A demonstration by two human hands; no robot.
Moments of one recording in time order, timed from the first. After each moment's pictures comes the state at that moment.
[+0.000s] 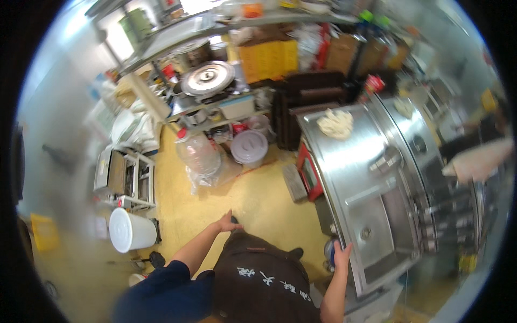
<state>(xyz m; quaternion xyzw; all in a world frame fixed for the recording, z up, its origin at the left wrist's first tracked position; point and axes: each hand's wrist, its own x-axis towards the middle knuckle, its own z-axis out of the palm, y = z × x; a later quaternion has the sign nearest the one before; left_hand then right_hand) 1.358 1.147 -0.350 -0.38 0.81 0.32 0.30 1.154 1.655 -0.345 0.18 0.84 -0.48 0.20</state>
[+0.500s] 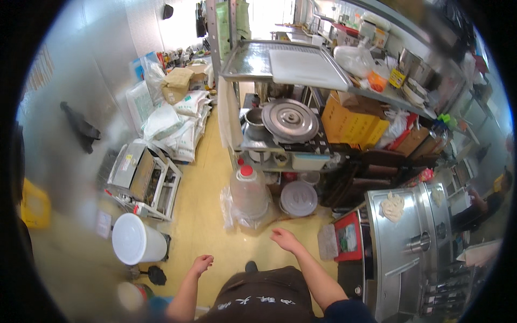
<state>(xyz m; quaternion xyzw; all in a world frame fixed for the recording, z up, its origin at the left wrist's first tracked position) 1.666 0.868 -0.385 -0.61 0.52 0.60 -0.04 1.231 0.991 -0.313 -0.40 0.72 -0.35 0.45</state>
